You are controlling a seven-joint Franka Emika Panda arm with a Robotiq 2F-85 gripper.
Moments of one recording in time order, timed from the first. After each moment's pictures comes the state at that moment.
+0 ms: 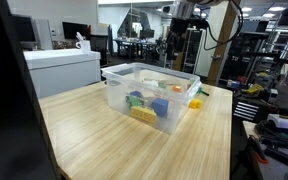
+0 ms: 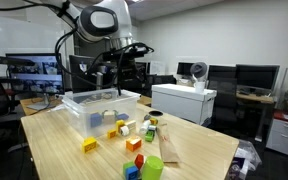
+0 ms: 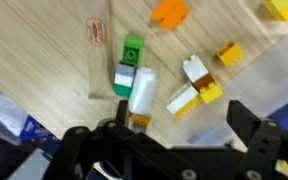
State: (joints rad) arm -0.17 0.02 -0.23 -2.16 -0.06 2.36 -1.00
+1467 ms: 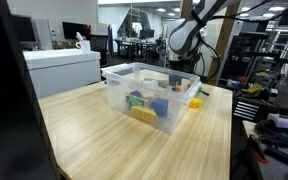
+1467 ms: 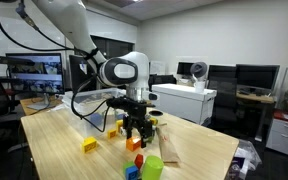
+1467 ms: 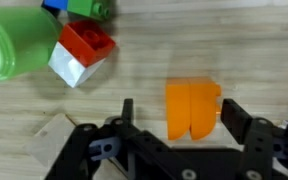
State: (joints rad) arm -0.26 0.43 -0.25 -2.04 -0.13 2.39 -0.23
